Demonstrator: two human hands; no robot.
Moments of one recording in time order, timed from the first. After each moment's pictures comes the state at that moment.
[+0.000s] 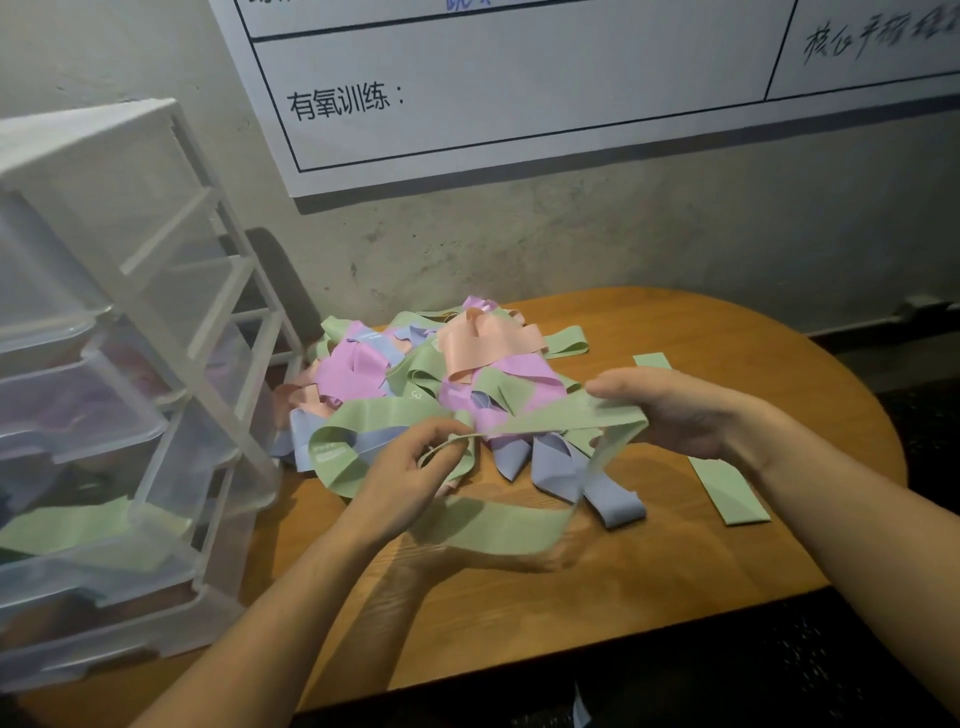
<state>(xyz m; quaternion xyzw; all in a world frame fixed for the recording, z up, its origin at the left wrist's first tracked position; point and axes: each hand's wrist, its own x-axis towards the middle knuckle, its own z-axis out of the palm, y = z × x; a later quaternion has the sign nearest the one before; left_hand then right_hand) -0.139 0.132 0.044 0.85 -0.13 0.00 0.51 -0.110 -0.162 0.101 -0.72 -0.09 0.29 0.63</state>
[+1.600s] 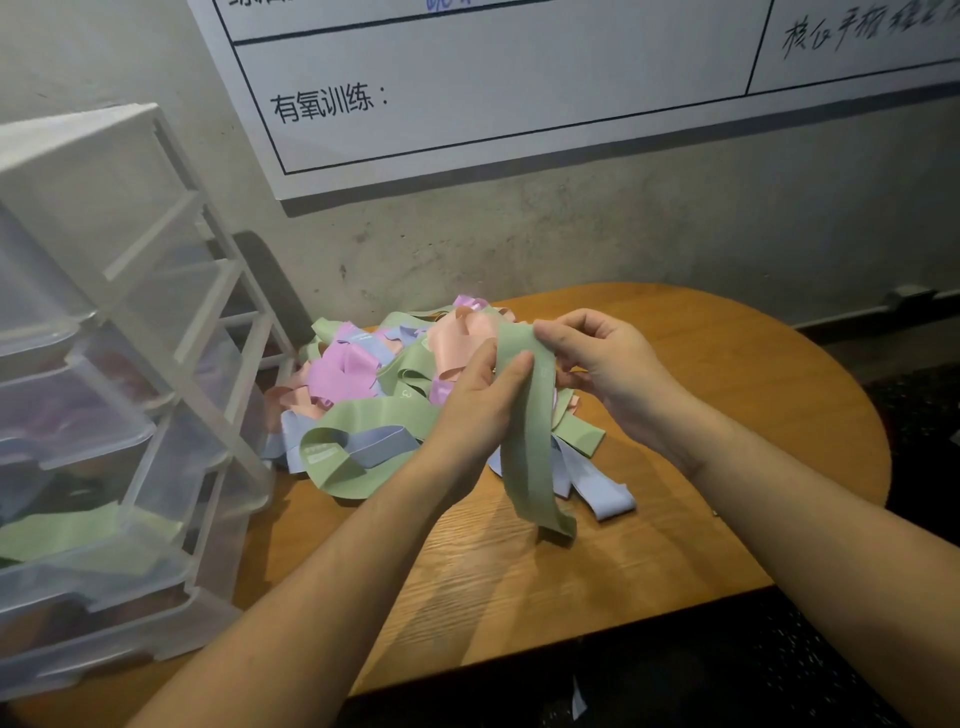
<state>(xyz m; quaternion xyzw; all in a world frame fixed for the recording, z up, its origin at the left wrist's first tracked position) -0.130 0.041 0.098 0.71 -0.14 -0.06 0.69 -0.108 -0.118 0.109 -0.68 -0.05 -0.02 0.73</state>
